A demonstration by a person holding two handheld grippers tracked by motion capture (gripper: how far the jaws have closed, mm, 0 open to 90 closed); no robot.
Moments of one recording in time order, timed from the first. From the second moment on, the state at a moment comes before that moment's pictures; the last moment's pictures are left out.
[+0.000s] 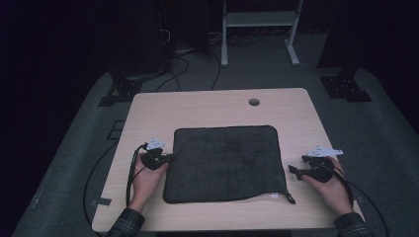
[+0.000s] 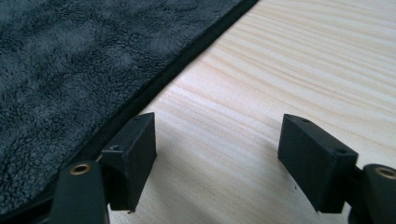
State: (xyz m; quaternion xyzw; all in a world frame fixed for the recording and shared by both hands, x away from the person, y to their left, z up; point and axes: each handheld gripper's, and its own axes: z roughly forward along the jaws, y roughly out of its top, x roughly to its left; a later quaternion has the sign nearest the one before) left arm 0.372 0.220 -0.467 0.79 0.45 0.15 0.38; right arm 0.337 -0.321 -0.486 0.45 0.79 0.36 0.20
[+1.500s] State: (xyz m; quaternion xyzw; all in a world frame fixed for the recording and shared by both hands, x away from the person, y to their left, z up) left arm 0.378 0.199 -0.426 0.78 0.42 0.10 0.45; right arm 0.338 -0.317 -0.487 0.45 0.80 0.35 0.19
